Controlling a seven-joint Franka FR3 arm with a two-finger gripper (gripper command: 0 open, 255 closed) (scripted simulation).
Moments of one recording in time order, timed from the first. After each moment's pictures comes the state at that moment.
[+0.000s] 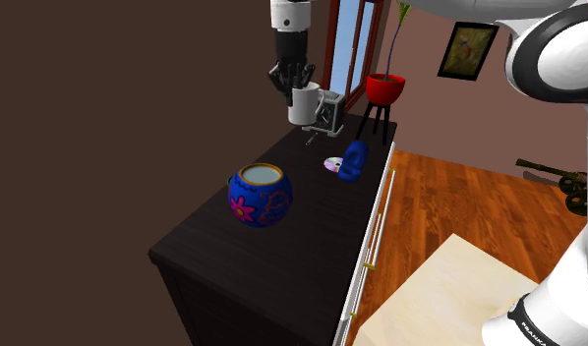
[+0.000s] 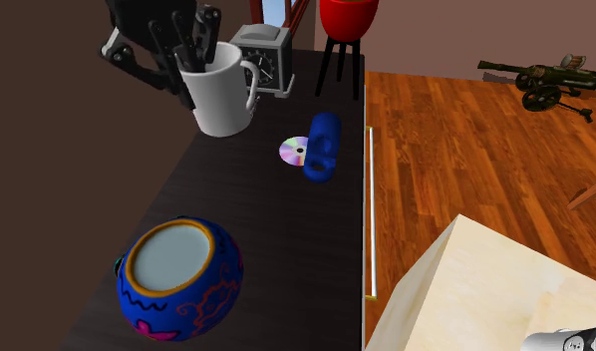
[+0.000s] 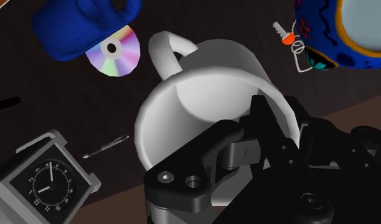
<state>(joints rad) 0.13 0.47 0.20 -1.05 -0.15 1.49 0.36</state>
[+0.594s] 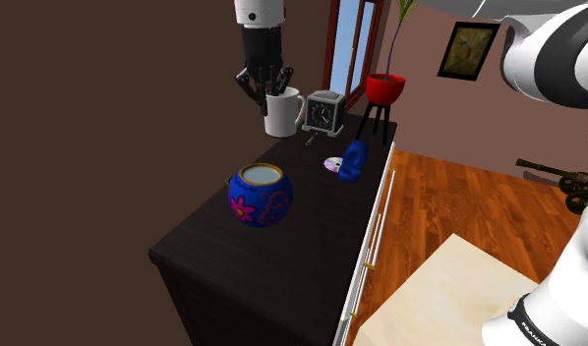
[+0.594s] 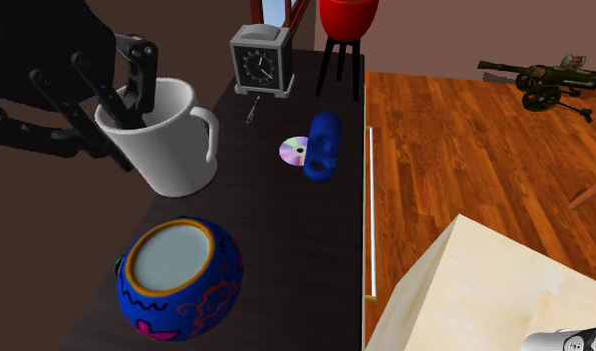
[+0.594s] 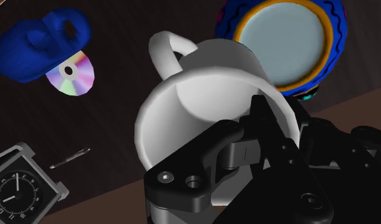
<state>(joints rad) 0.27 0.46 0.25 -1.04 -0.16 1.45 0.54</state>
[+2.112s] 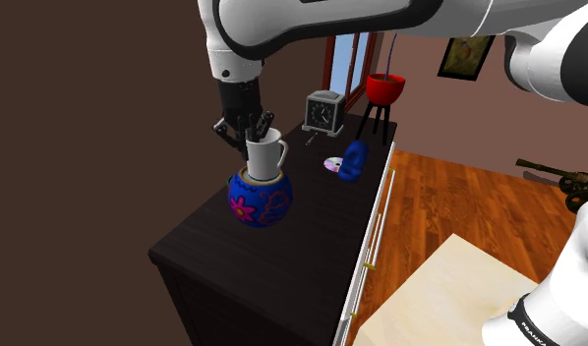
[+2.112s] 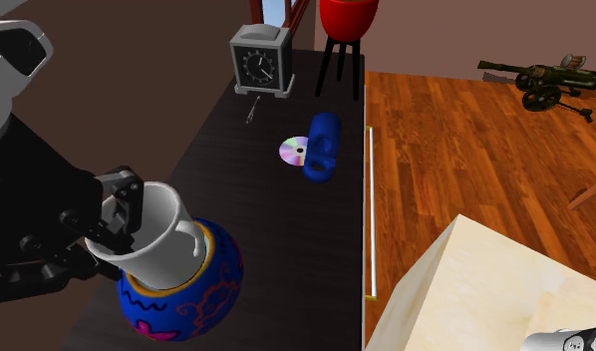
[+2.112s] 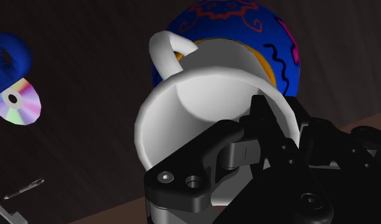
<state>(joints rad) 0.34 0.43 0.27 -1.30 -0.17 1.67 0.67</state>
